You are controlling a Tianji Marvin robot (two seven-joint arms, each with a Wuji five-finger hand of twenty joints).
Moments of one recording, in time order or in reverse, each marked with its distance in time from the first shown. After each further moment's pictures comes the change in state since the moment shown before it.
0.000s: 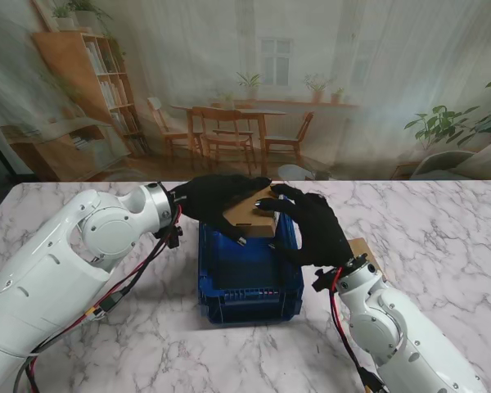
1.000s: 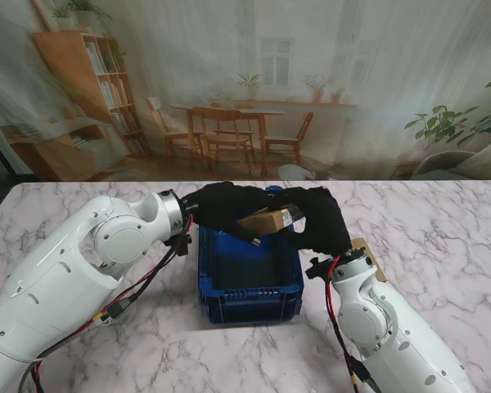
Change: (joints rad) left arm 0.003 -0.009 0.047 -0.025 0.047 0.025 0.008; right arm 0.048 -0.042 -0.030 0.048 0.118 0.053 -0.065; left_hand 0.131 0.266 -0.053 -0.057 0.152 -0.069 0.139 0.067 0.064 -0.087 -0.147 -0.367 0.025 -0.057 -0.046 -0.328 -0.053 -0.011 -0.102 -0.065; right_hand 0.198 -0.140 -0.073 -0.194 0.447 -0.007 0.323 0.067 0.595 -0.096 0.068 0.133 0.354 -0.071 0.293 0.166 0.145 -0.043 0.221 -0.027
